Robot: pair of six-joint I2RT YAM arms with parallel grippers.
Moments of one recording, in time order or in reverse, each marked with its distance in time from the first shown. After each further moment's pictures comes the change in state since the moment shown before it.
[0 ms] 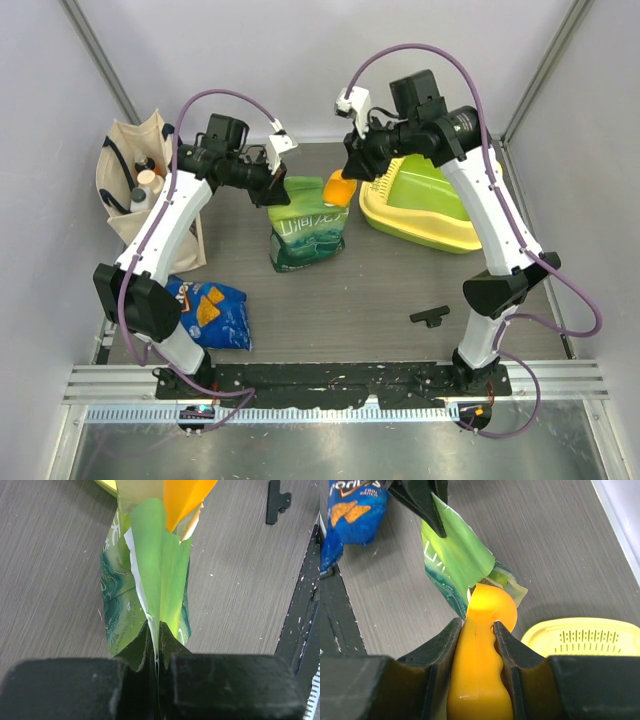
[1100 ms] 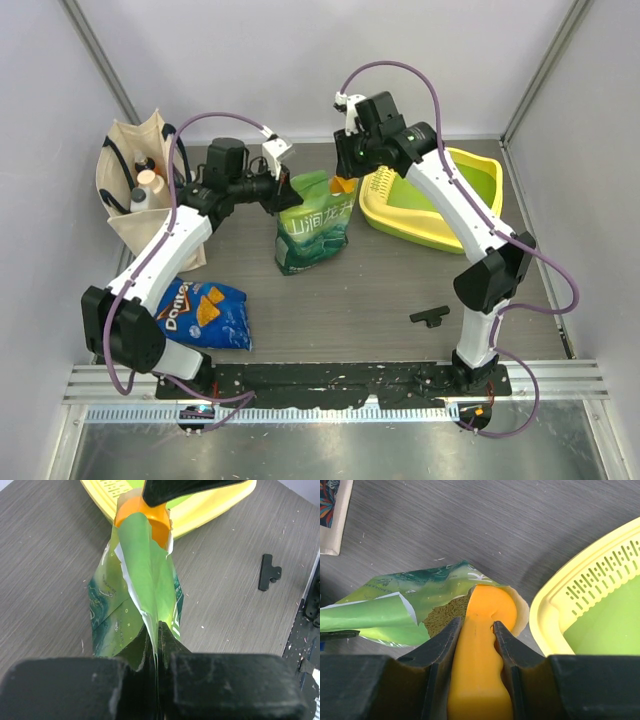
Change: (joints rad) left arm -0.053 -0.187 -0.386 0.563 -0.059 -0.415; right arm 0.061 0.065 -0.221 0.258 0.483 0.532
